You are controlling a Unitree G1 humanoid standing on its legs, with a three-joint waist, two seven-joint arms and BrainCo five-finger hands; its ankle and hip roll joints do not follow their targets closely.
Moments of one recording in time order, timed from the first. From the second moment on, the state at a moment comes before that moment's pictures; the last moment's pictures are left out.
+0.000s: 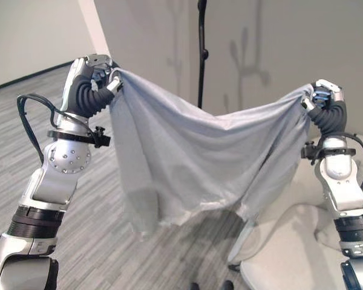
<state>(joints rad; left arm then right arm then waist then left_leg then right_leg) -0.45 0.89 -0.03 0.01 0.06 -0.23 0.26 -0.44 -0.53 0.03 0.08 0.14 -0.20 -0.24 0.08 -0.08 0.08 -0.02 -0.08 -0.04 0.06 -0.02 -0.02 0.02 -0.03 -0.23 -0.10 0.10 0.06</state>
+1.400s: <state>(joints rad) -0.45 0.98 -0.04 0.05 0.06 -0.20 0.23 -0.47 -0.44 0.05 0.04 0.08 -0.18 -0.27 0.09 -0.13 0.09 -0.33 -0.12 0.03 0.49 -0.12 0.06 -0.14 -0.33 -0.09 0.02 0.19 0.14</state>
